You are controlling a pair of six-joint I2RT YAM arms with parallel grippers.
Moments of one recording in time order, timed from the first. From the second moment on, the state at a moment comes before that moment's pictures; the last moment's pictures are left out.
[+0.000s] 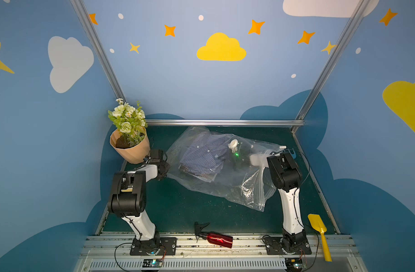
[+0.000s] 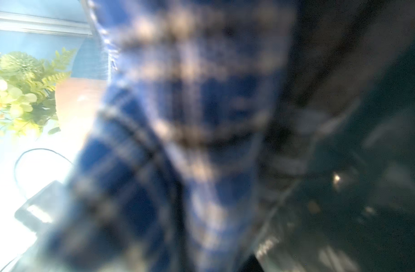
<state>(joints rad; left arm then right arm) 0.05 1.74 0.88 -0.15 -0.03 -0.92 0.39 2.24 1.38 0.09 -0.74 0.86</state>
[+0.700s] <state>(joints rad) 0.05 1.74 0.88 -0.15 -0.03 -0.91 0.26 1.99 1.04 0.03 -0.74 0.82</state>
